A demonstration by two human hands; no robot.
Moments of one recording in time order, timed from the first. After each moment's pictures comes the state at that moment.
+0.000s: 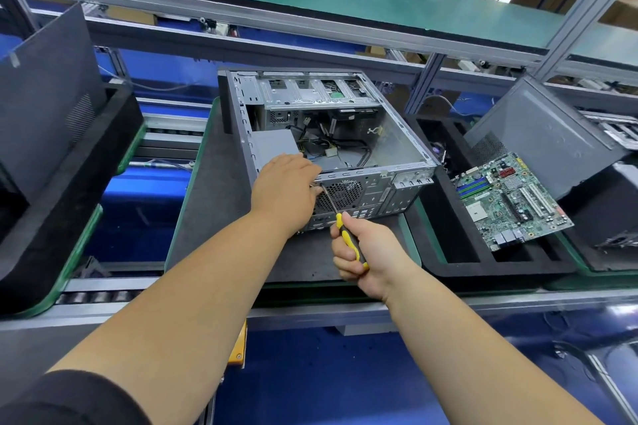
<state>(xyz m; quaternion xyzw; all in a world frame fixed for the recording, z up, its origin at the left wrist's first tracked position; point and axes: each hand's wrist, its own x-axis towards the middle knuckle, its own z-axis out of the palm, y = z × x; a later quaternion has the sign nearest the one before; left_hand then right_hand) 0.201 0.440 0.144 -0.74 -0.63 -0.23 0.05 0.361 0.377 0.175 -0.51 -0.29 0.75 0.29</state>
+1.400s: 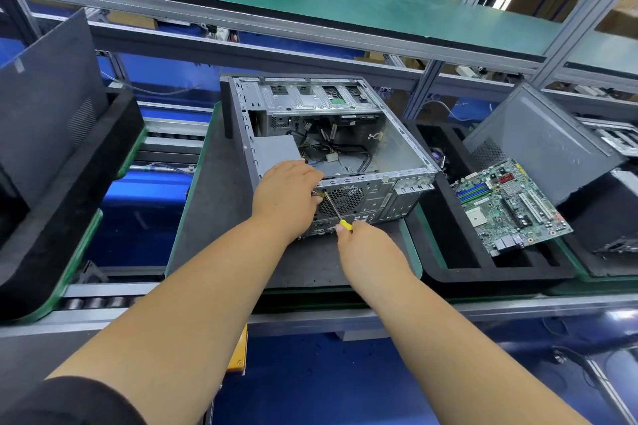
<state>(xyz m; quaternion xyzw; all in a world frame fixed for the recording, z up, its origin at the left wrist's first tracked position) 0.197 0.440 0.144 -0.75 -0.63 -0.21 0.02 0.349 0.373 0.181 -0.70 -0.67 0.25 0.08</state>
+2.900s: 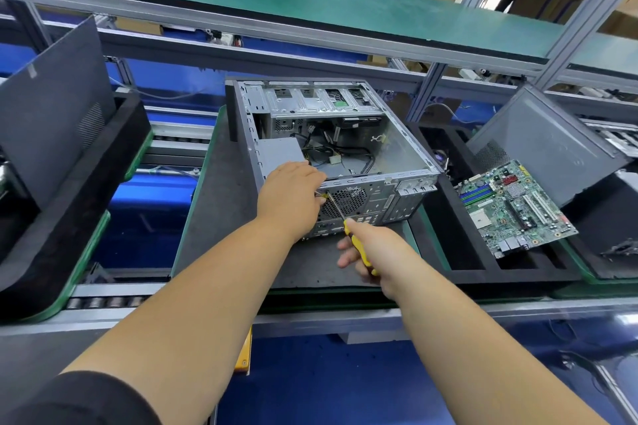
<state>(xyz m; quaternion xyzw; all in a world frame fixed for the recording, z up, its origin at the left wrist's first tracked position) 0.199 0.439 0.145 -0.75 -0.63 -0.22 0.03 0.363 0.385 0.182 -0.66 -0.43 0.58 0.21</state>
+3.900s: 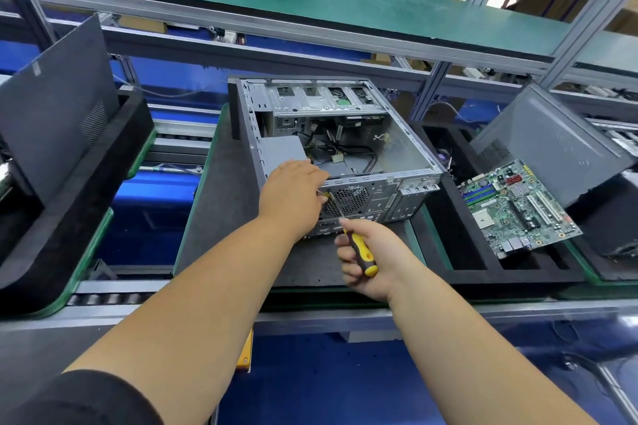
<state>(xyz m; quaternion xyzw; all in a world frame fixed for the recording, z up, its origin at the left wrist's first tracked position) 0.200 0.438 0.147 -0.74 -0.63 -0.22 0.05 0.361 0.383 0.176 -0.57 -0.24 0.75 0.25</state>
